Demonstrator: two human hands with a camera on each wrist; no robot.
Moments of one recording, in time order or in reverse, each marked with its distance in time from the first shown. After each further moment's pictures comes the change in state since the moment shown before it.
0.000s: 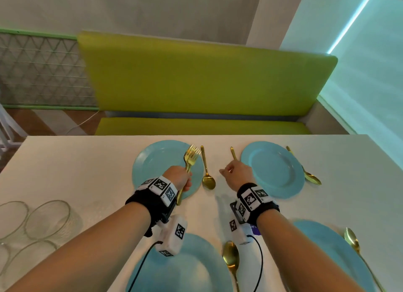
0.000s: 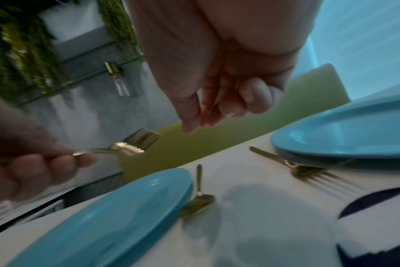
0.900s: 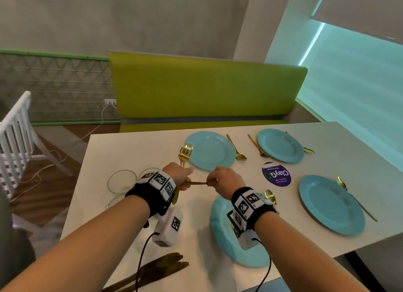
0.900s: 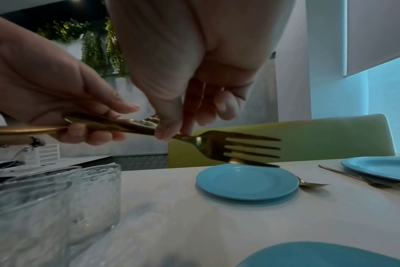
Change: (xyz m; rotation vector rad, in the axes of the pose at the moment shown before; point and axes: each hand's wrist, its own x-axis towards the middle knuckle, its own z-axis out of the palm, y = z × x) left_hand -0.121 -0.090 -0.197 0.142 -0.094 0.112; right_hand -0.222 -0.142 0.096 -0.339 -0.060 -0.360
